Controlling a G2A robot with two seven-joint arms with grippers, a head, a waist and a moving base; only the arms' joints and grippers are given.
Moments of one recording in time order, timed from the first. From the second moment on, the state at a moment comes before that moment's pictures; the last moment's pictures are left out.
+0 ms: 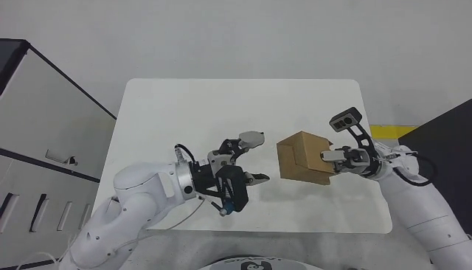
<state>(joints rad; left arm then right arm) 1.53 -1.00 -1.16 -2.30 1.79 -0.66 0.06 -1.41 -0.86 1.24 -1.54 1.19 -0.28 1.54</state>
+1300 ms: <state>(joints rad) 1.63 -0.99 -1.36 -2.31 1.56 -0.70 -0.08 -1.38 -0.79 1.48 -1.82 0.42 -0.46 1.28</state>
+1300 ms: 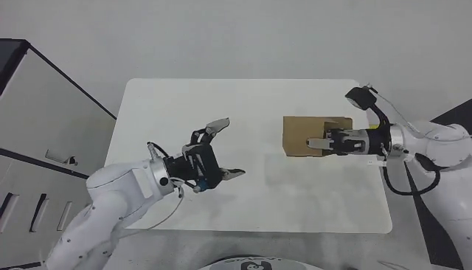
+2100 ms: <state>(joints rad) 1.66 -0.97 -1.51 -2.22 1.26 -0.85 -0.09 -1.02 -0.78 1.22 -2.06 -0.34 -0.43 1.39</state>
